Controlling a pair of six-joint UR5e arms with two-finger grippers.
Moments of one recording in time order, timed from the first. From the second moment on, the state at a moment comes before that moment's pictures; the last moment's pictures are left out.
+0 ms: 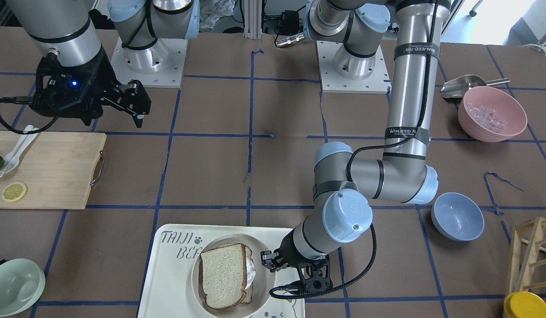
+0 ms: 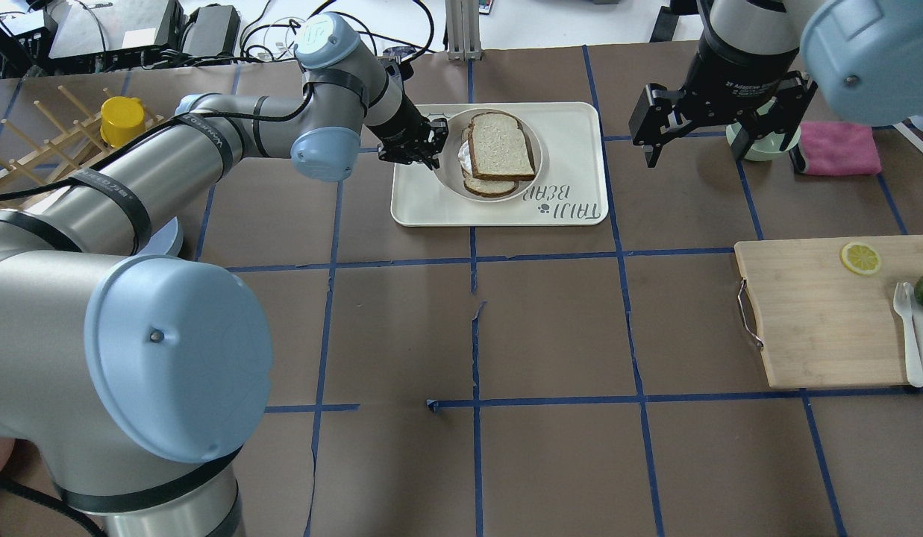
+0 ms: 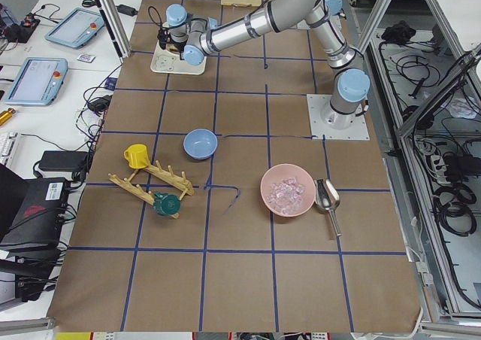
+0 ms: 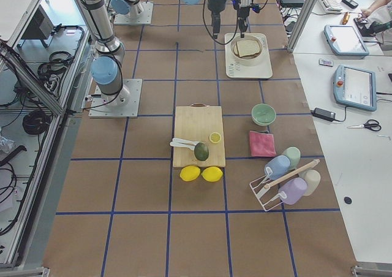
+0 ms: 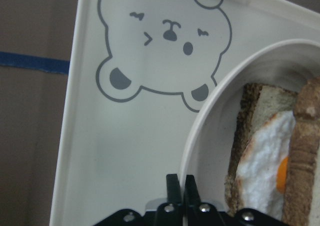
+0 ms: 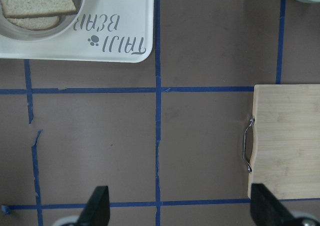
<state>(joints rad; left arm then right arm) -1.70 -2.30 -1.37 -0.89 1.25 -0.28 1.58 -1.53 1.54 -1.59 -1.62 0.00</state>
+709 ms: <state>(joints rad) -1.70 -2.30 -1.37 -0.89 1.26 -0.28 1.58 -1.53 1.54 -1.59 -1.62 0.00</state>
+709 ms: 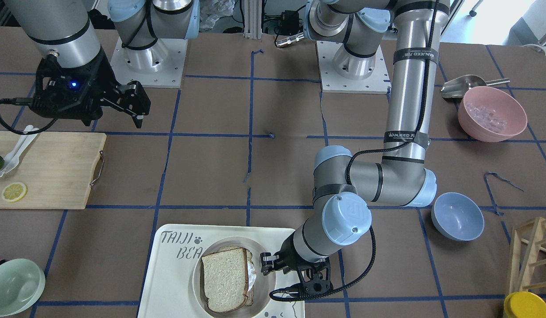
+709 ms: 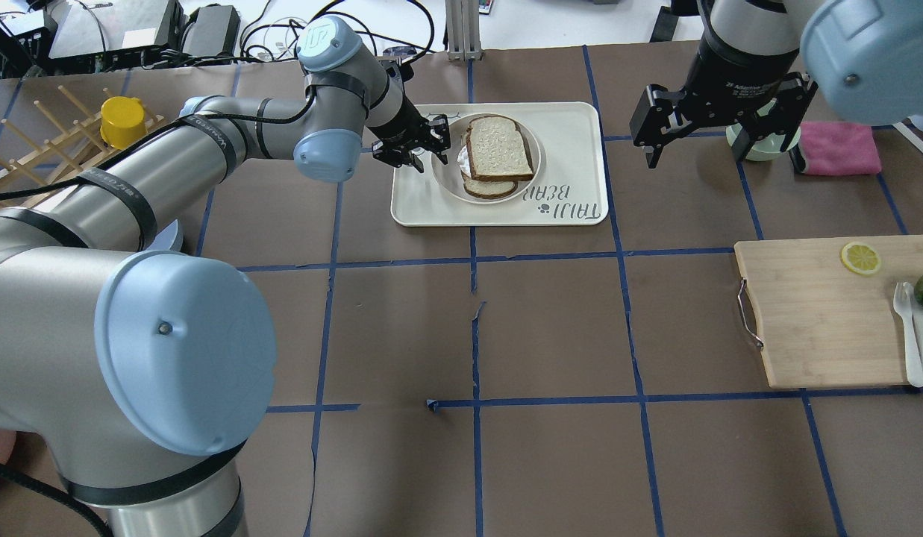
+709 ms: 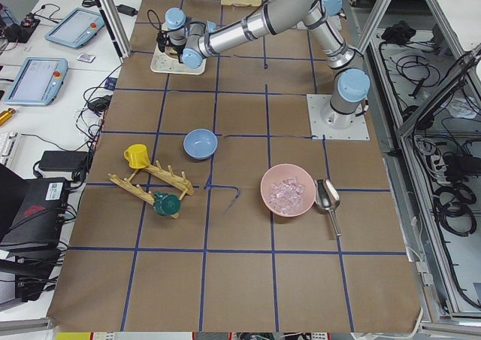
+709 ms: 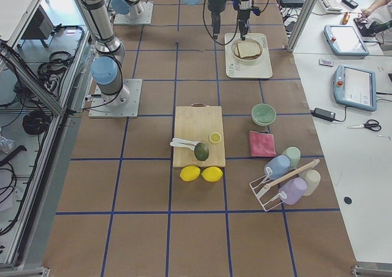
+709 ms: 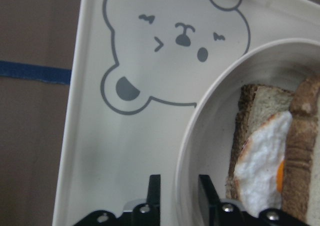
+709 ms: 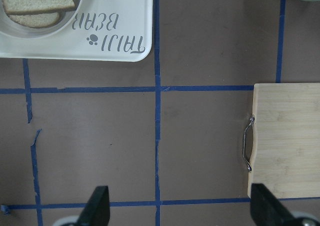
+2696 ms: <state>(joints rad) -1.71 -1.61 -1.52 -1.54 1.56 -0.09 1.58 -1.53 1.54 -1.59 -1.60 -0.01</state>
